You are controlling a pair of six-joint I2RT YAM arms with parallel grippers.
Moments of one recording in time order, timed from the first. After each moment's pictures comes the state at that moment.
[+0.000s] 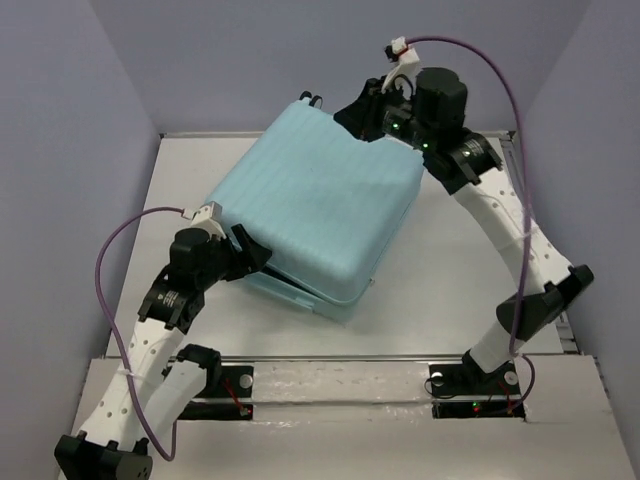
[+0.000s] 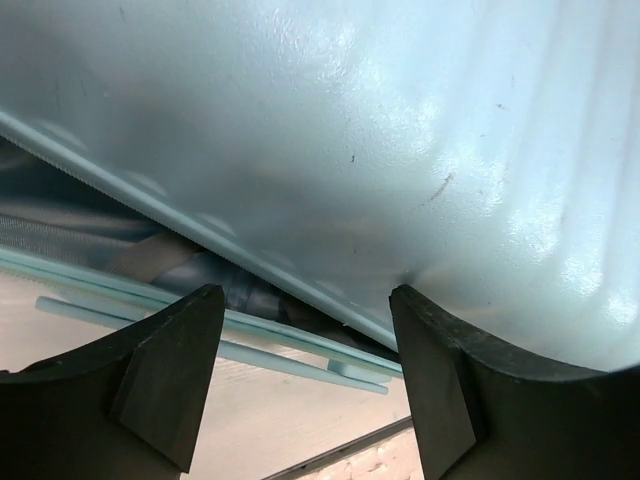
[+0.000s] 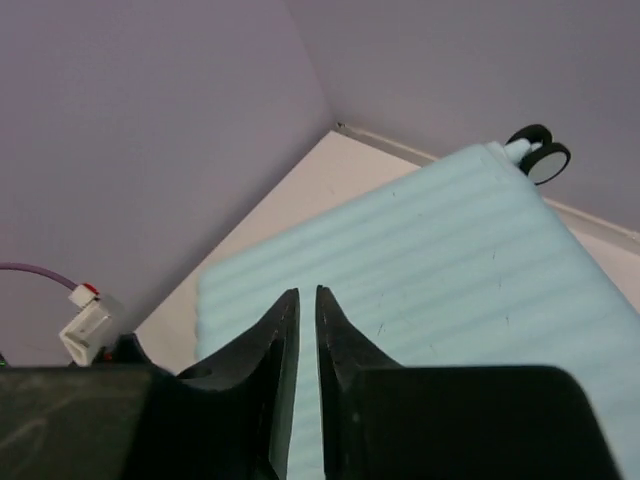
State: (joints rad) left arm -0.28 0.68 0.67 -0.51 0.18 -0.61; right arm 0.54 1.69 1.98 -0.42 -0.21 0.33
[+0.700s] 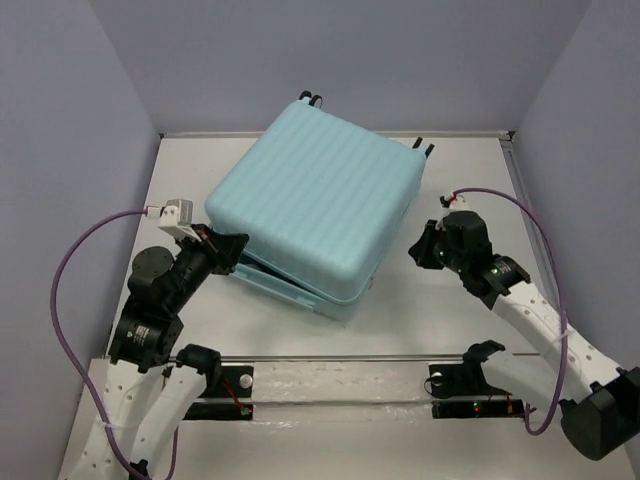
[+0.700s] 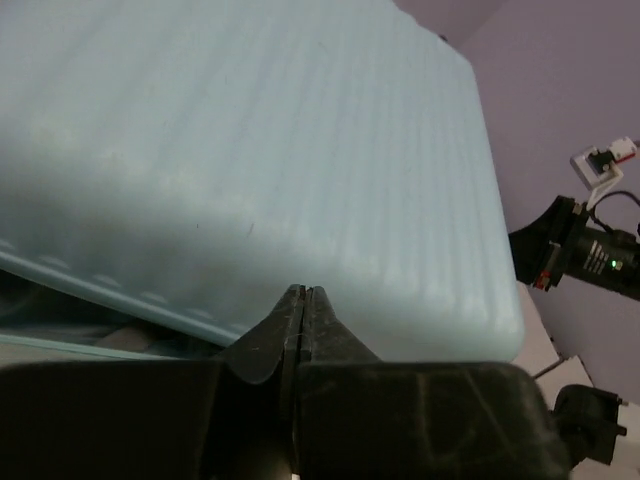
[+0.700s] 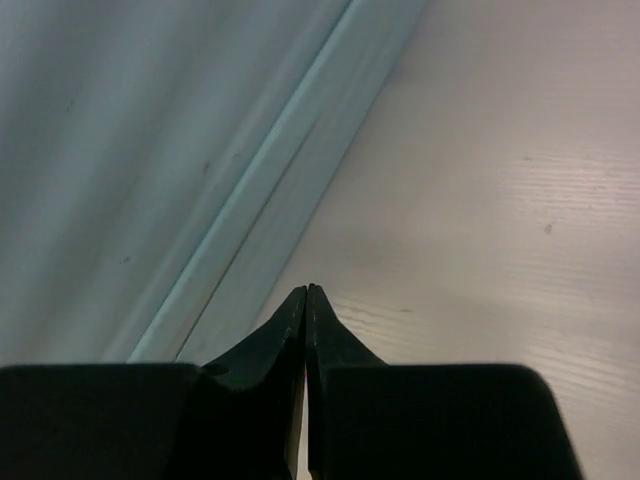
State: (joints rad) left arm -0.29 0.49 0.81 -0.44 0.18 -0.55; right arm 0.44 0.91 0.76 -0.43 0.04 0.50
